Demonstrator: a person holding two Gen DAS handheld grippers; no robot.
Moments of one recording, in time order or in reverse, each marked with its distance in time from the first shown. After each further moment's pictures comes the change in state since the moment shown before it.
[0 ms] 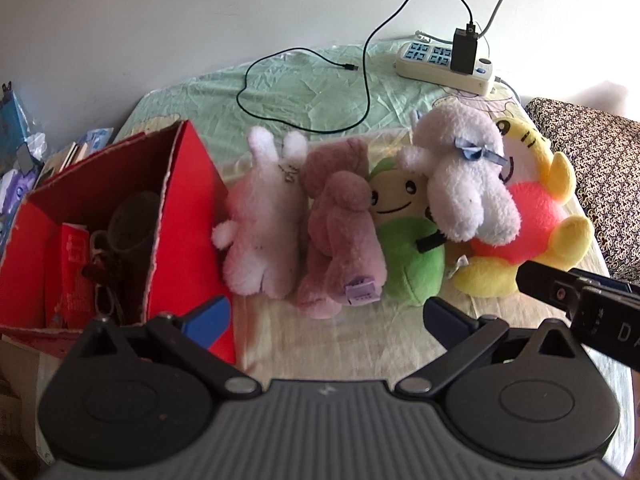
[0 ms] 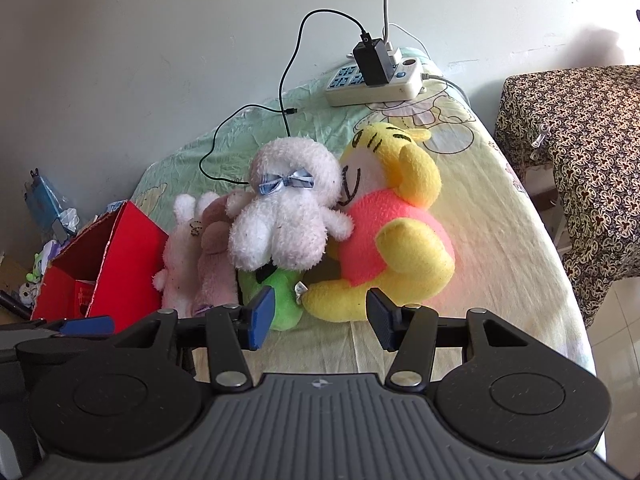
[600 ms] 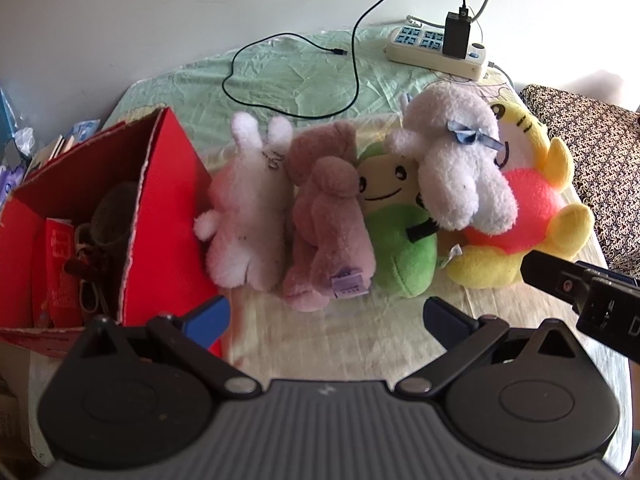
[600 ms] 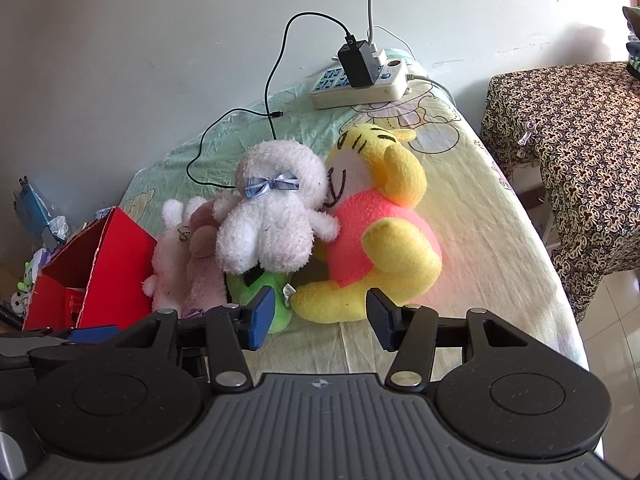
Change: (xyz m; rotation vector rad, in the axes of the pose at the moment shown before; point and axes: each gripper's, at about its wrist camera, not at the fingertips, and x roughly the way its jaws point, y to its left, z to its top) left arm 0.012 -0.015 0.001 0.014 0.047 -0.019; right arm 0.000 -0.006 0.001 0.028 -0.005 -0.034
